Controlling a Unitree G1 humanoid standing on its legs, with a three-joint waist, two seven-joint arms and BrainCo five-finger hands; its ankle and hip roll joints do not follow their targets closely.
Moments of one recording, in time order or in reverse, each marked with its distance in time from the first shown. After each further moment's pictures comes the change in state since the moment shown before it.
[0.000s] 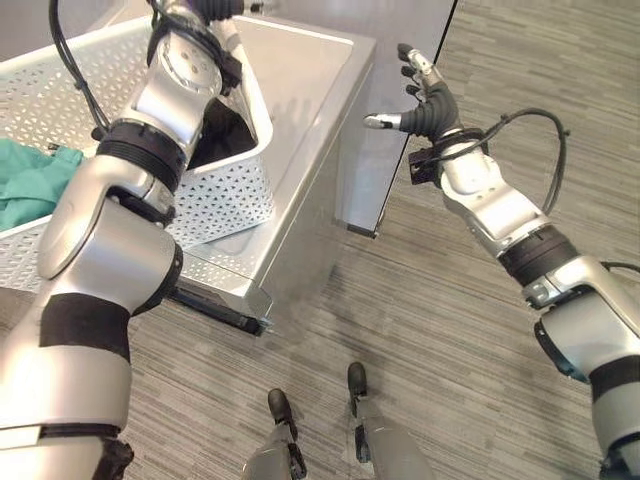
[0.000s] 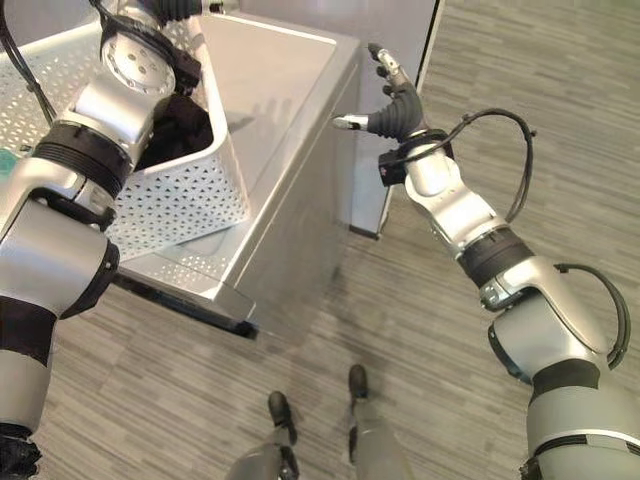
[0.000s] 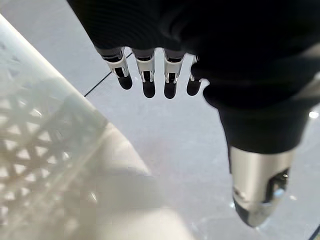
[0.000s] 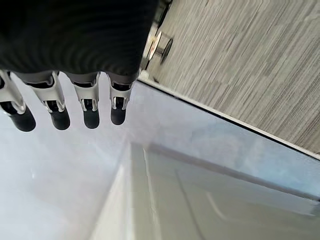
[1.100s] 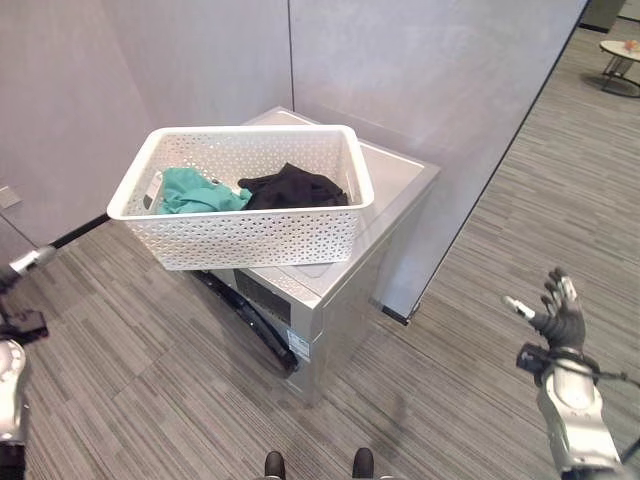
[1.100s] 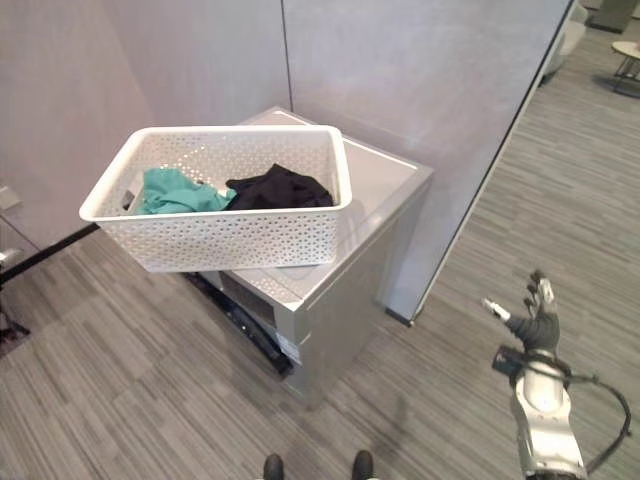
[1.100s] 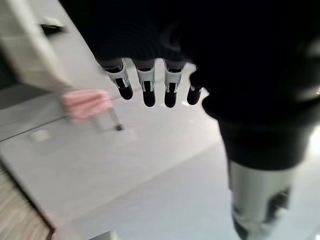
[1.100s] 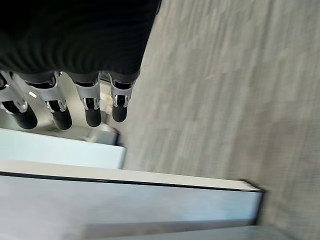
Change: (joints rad) left arm 1.674 0.069 1.153 -0.871 -0.008 -0.154 -0.086; right arm 1.244 0.201 -0.820 -0.293 -0.229 -0.082 0.140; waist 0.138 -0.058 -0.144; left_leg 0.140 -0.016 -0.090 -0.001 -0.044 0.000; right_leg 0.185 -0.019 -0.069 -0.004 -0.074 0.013
